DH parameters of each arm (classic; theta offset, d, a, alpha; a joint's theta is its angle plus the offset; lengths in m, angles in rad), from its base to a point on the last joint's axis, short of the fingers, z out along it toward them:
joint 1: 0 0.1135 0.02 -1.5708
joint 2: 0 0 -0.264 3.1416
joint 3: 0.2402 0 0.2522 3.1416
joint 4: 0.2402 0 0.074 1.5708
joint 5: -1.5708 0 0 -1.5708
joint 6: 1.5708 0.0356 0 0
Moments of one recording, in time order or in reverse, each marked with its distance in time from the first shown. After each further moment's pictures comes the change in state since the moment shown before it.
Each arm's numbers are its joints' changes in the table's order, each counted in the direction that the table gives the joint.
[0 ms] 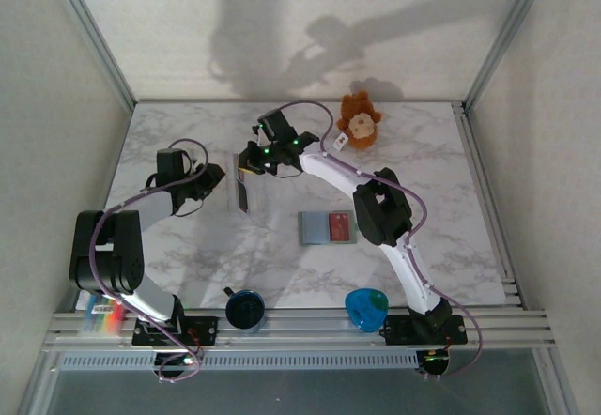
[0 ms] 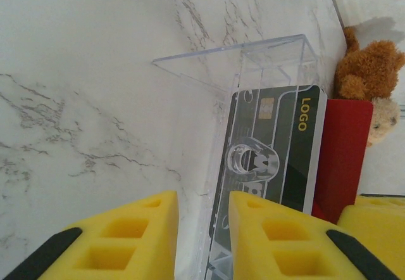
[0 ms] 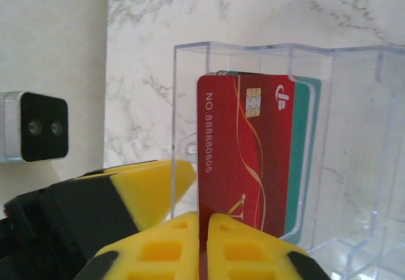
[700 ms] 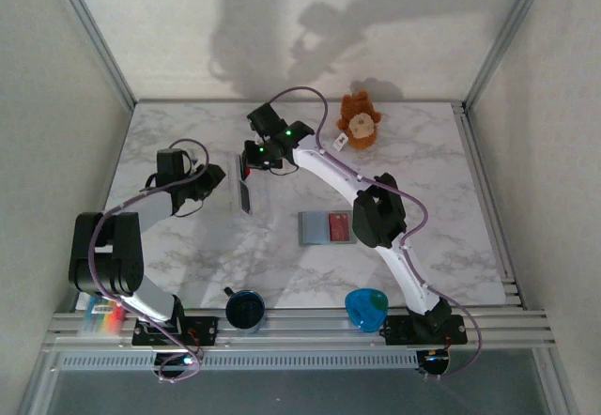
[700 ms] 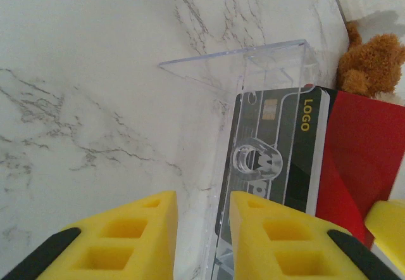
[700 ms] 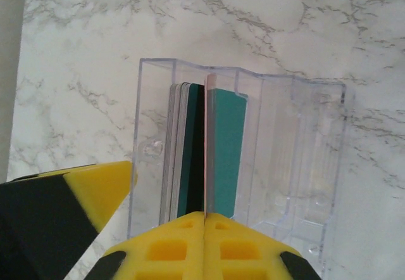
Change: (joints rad) left arm -0.003 -0.018 0.000 0.026 0.004 0.019; right arm 0.042 0.032 0.244 0.369 -0.294 -0.172
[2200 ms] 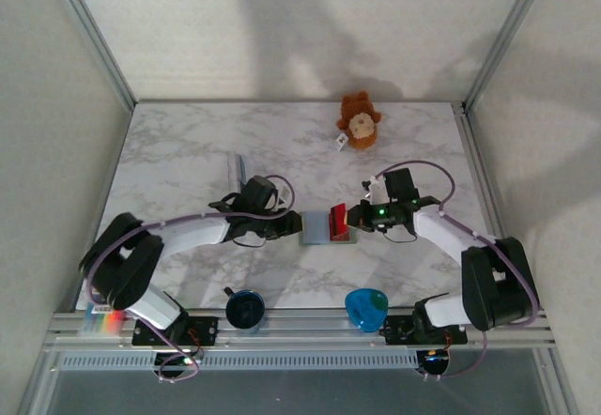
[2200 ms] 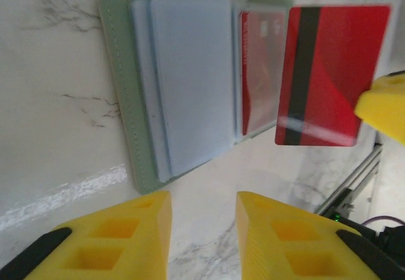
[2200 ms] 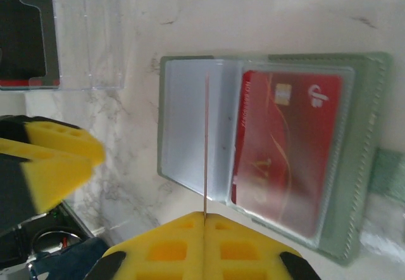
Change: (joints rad) left arm -0.694 0.016 0.031 0.152 0.074 -0.065; right arm -0.486 -0.981 -1.588 -0.503 0.490 -0.216
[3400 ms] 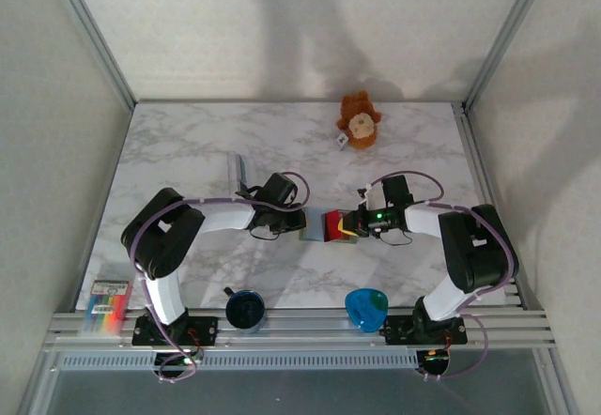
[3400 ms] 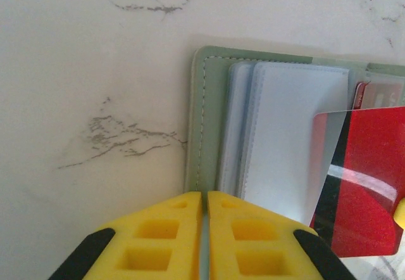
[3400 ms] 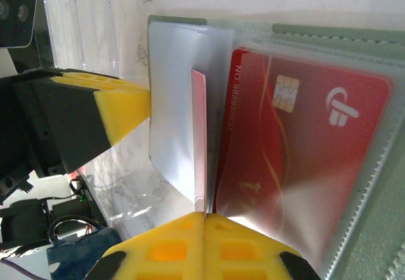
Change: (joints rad) left arm -0.013 0.248 0.160 0.029 0.157 0.024; right arm -0.048 0.220 -0.057 -0.220 0.180 0.006
